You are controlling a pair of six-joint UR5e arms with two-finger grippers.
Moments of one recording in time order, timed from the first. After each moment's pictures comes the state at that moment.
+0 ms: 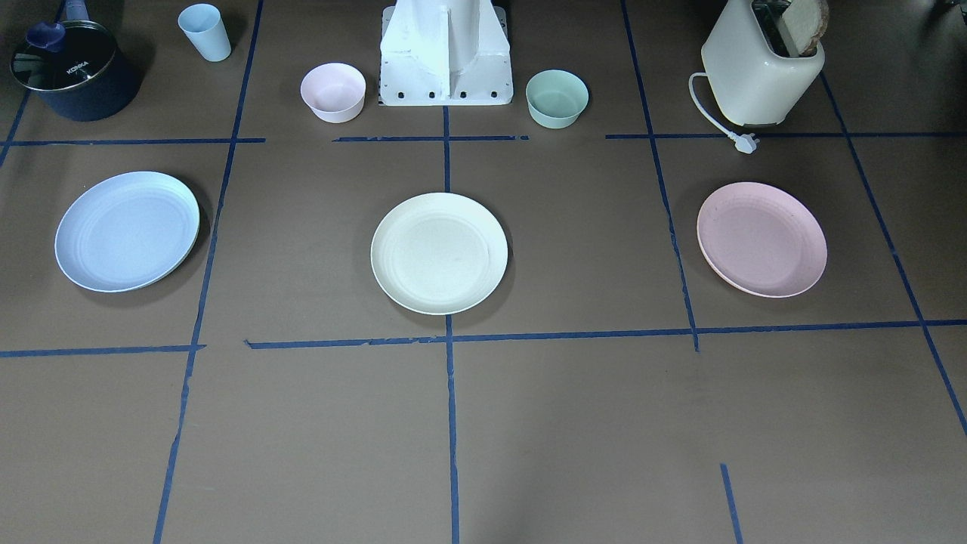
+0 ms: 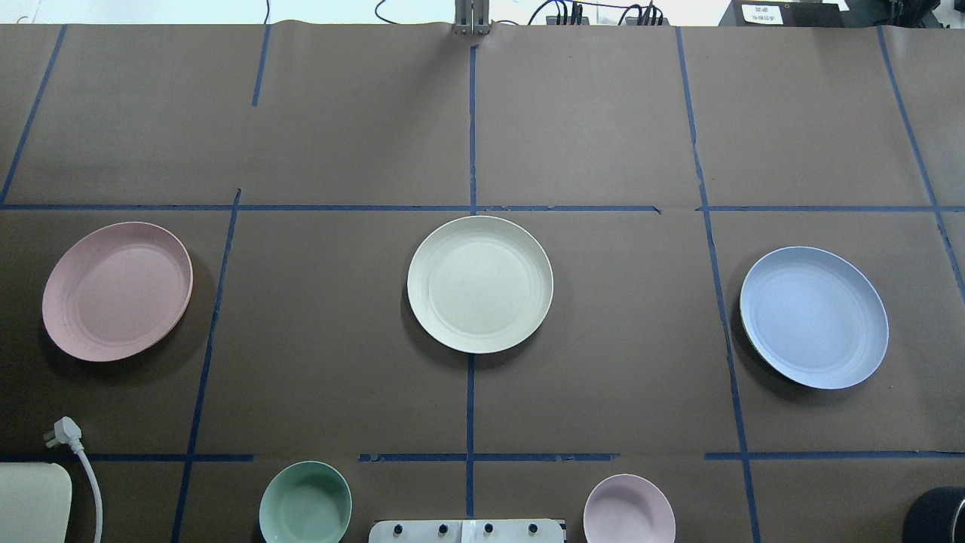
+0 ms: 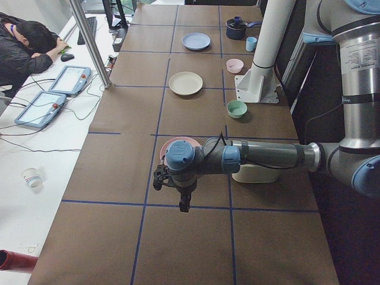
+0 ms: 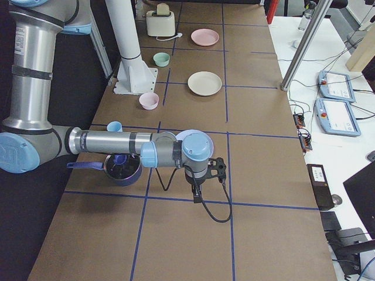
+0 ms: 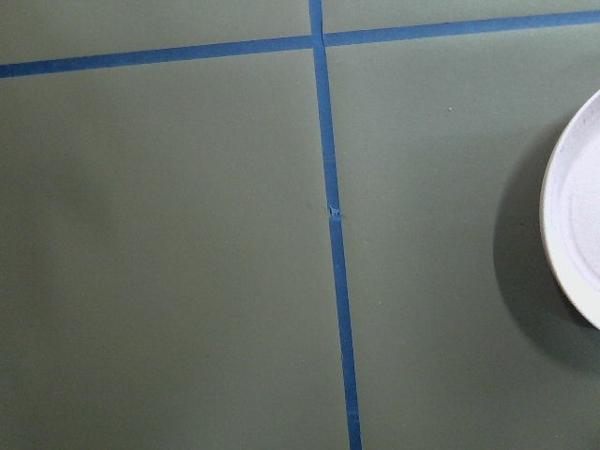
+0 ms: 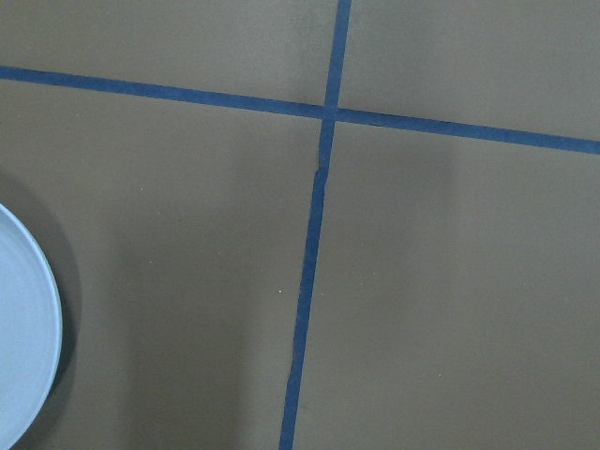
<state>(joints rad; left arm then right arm) -1.57 -1.39 -1.79 -1.47 -2.38 0.15 1.54 -1.75 1.76 -1.50 2.34 -0.05</state>
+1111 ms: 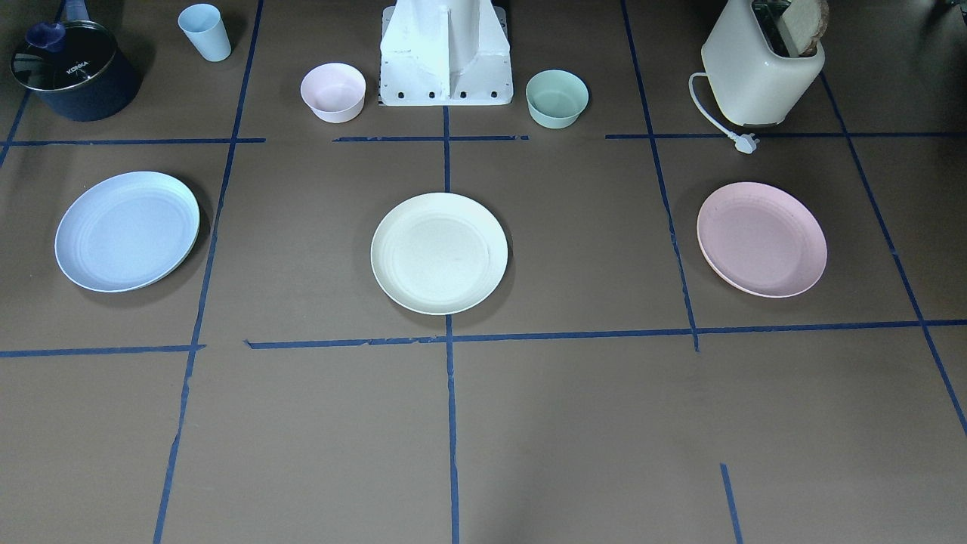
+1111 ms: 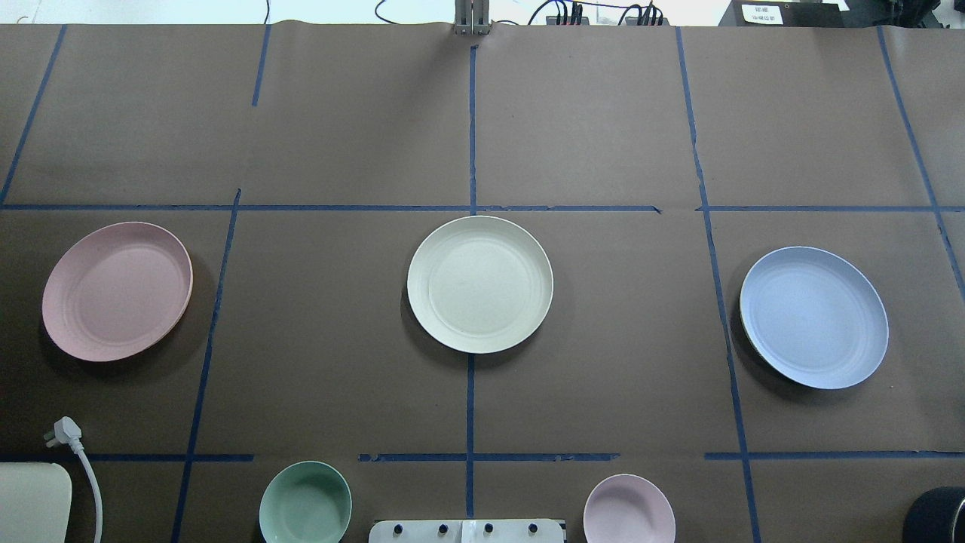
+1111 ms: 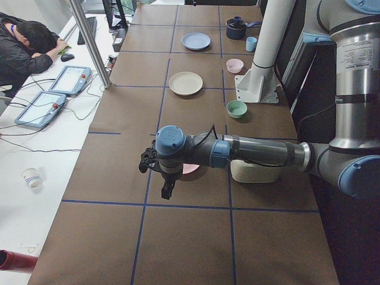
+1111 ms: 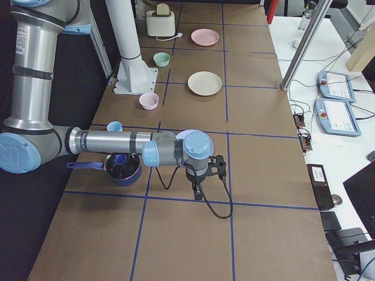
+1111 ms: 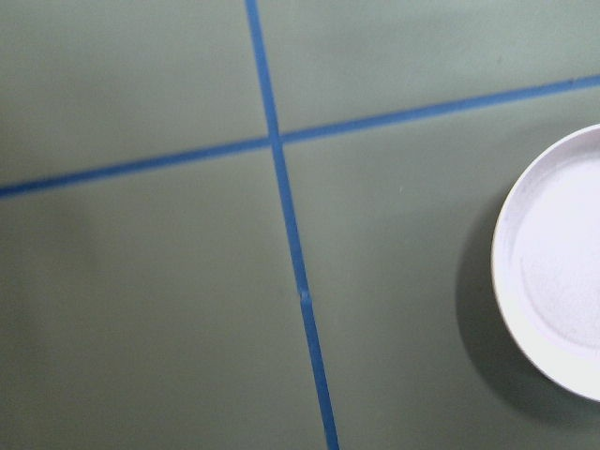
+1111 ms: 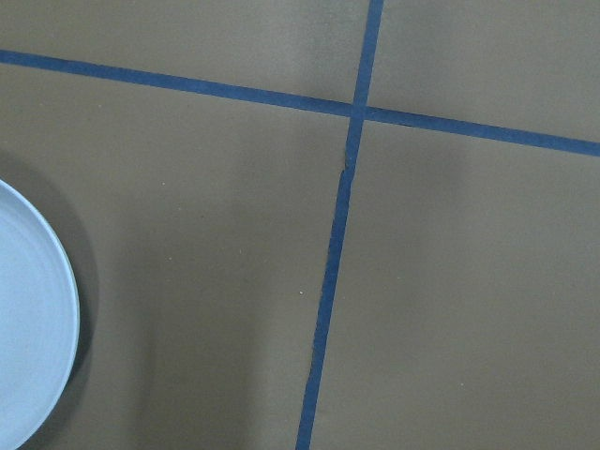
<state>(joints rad) -1.57 -1.47 -1.78 -1.60 -2.40 0.14 1.52 -1.75 1.76 -1.48 2.35 -0.05</state>
